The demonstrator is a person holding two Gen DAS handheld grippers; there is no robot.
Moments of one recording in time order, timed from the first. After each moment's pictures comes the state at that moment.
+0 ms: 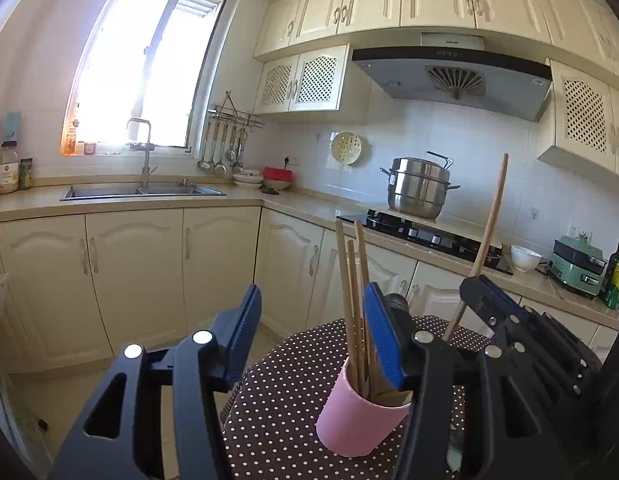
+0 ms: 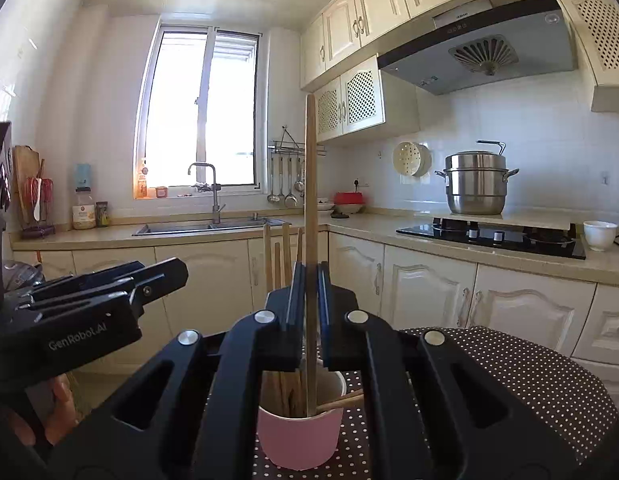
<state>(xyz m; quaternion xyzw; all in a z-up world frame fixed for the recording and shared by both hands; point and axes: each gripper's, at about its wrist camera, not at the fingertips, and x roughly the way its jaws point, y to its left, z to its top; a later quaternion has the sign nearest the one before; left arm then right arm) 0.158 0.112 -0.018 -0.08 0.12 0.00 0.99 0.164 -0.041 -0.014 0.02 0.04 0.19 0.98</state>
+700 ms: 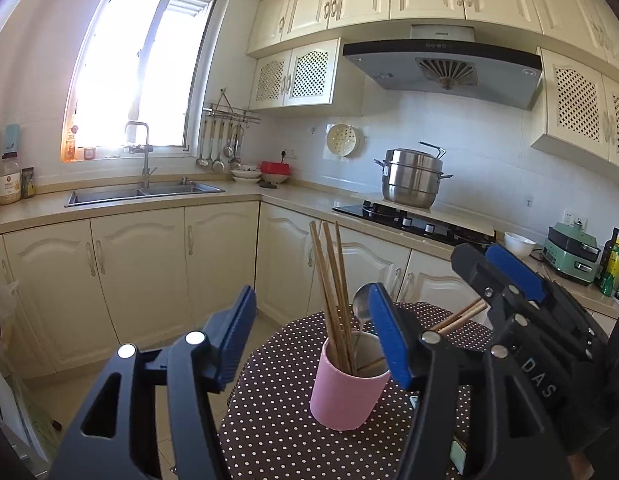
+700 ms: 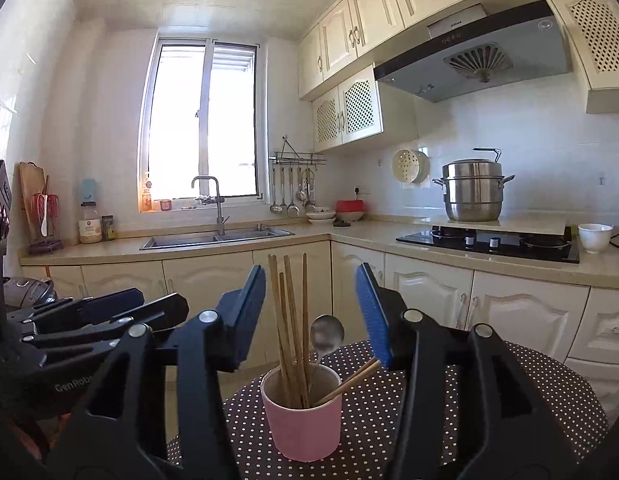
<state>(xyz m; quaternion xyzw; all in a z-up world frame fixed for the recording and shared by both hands) 0.124 0.096 0.005 -0.06 0.14 0.00 0.99 0.134 -0.056 0.020 0.02 0.03 0.19 0.98</state>
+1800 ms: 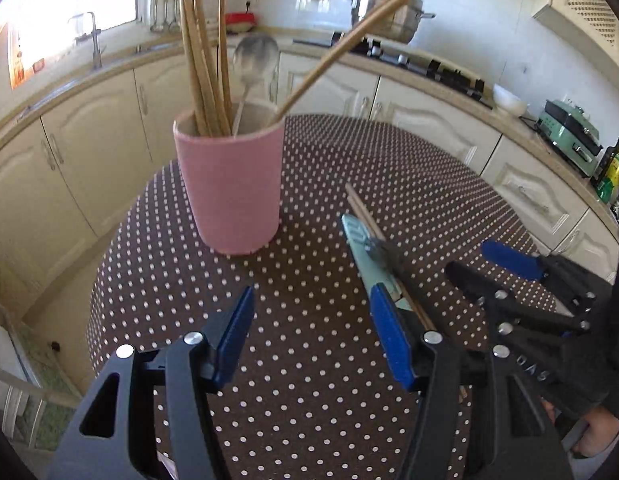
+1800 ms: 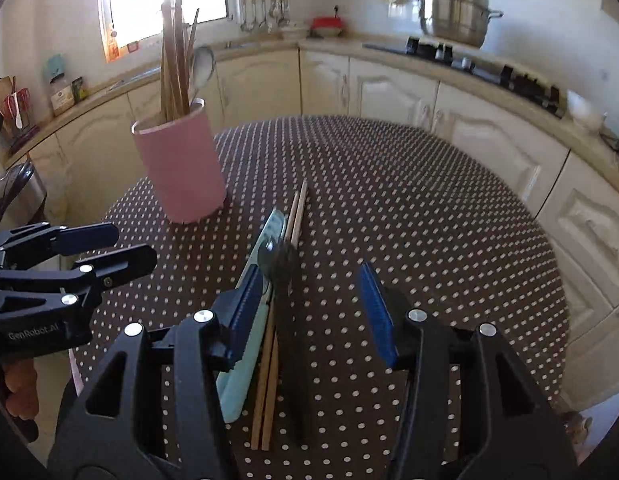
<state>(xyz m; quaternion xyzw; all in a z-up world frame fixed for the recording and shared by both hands) 0.158 -0.013 -0.123 -0.04 0.42 -0.04 0.90 0.170 -0.165 -0.113 -0.04 0.38 0.18 0.91</state>
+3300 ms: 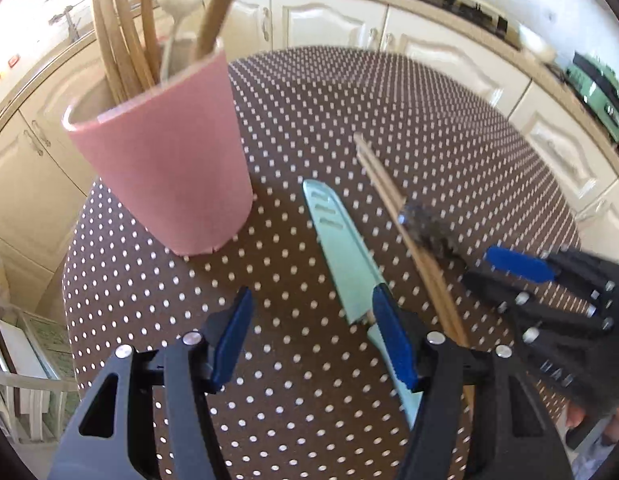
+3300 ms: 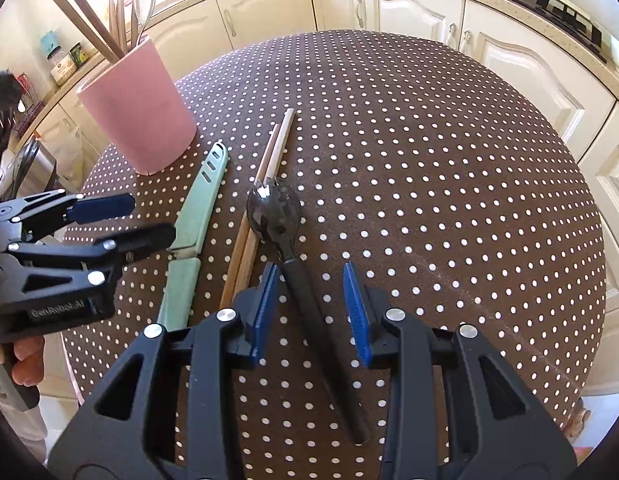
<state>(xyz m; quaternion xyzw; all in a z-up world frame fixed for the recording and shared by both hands) 0.241 -0.040 -0.165 -0.01 0.52 -0.04 0.85 0.226 -0.182 -0.148 -0.03 0.50 0.21 0.84</state>
